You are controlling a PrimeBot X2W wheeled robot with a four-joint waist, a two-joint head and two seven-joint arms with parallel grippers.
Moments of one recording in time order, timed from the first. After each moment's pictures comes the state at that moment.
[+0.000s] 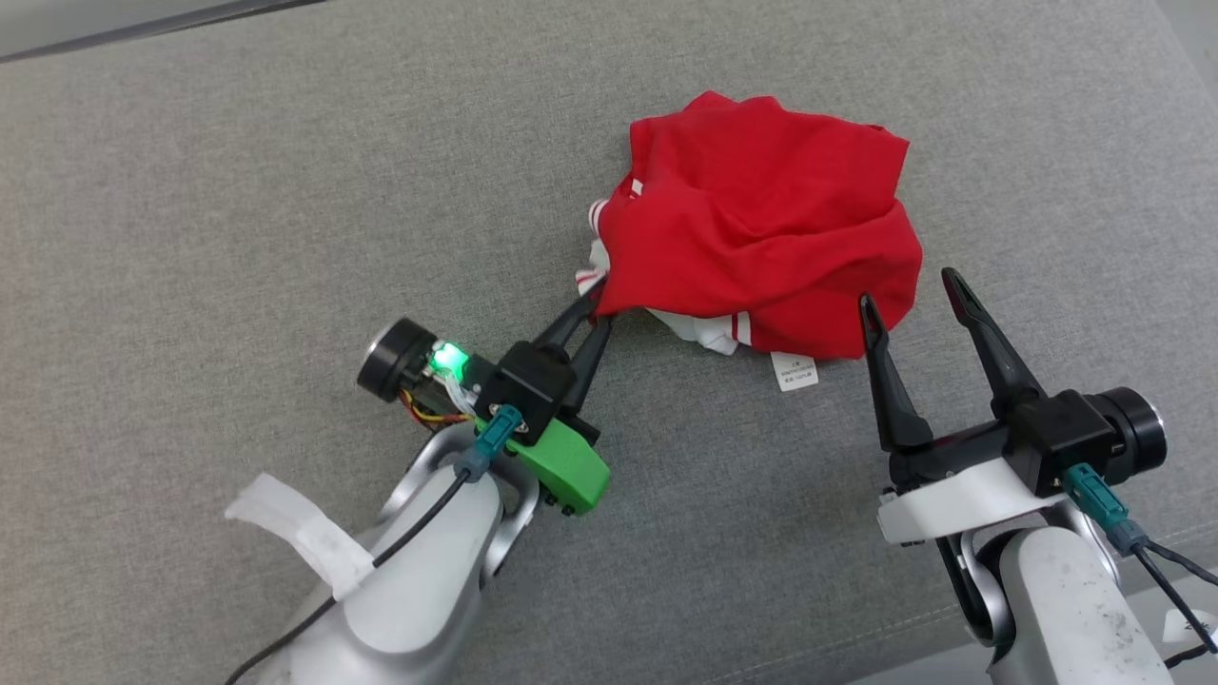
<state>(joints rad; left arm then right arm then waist) -0.55 0.06 -0.62 0.48 -0.13 -0.06 -0.26 -0.19 -0.09 0.11 0.06 0.01 0.13 -0.26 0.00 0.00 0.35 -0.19</state>
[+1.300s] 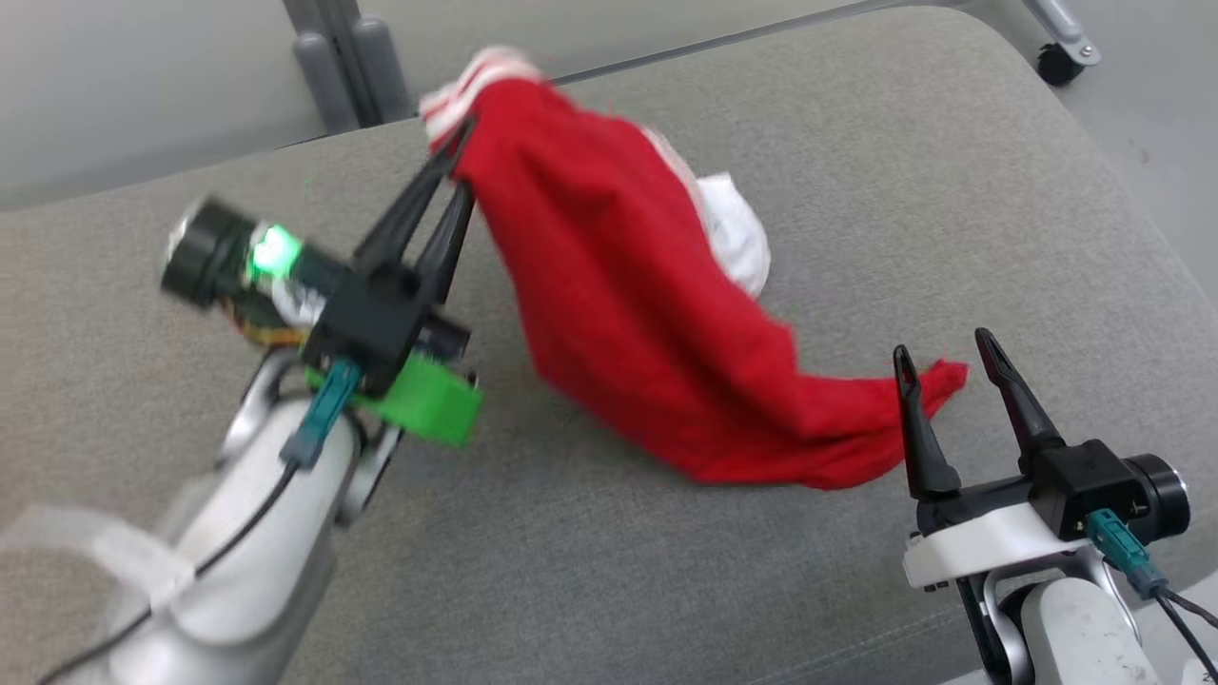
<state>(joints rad) -0.69 0.33 -0.61 0.20 -0.15 0.04 -0.26 -0.09 -0.05 0.04 0.06 0.00 0.13 -0.26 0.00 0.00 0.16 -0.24</state>
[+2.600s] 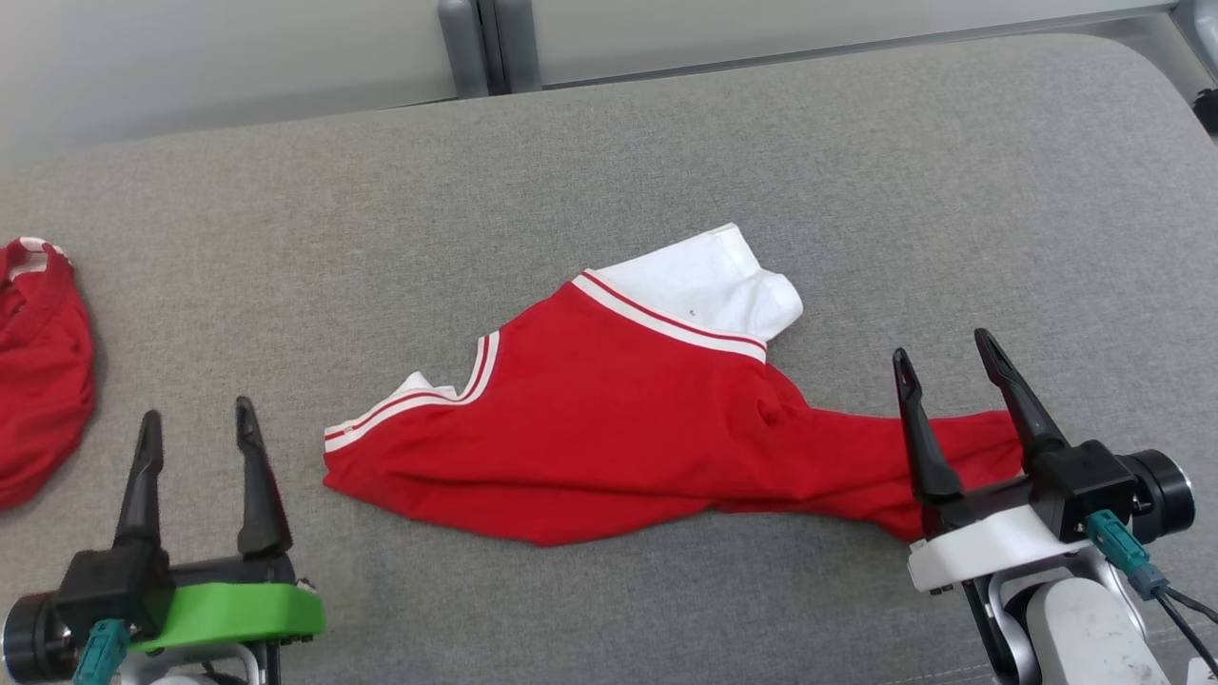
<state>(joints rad) 0.00 0.14 0.00 0.01 -0.23 0.08 -0.26 -0.09 -0.09 0.05 0.06 0.00 0.13 -0.26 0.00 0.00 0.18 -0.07</state>
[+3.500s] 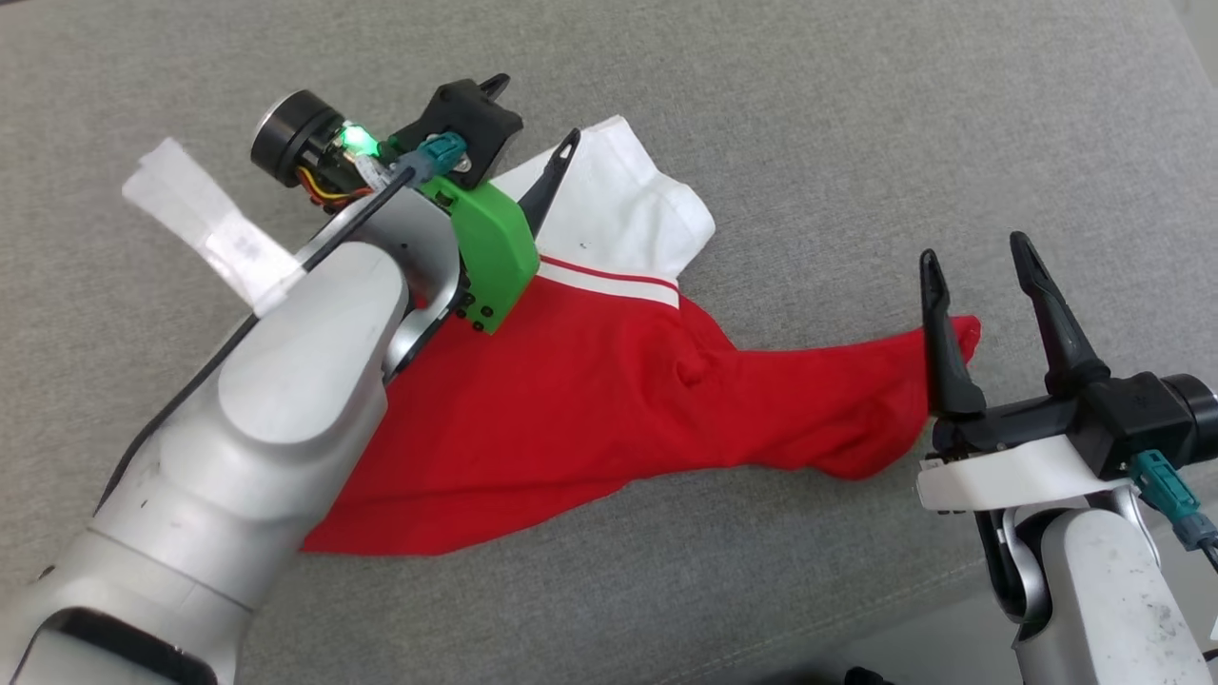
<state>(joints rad) -0.97 0.22 -0.77 0.56 -0.38 -0.13 0.09 -0.19 -0.06 0.02 -0.01 0.02 0.13 -0.26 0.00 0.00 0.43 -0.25</state>
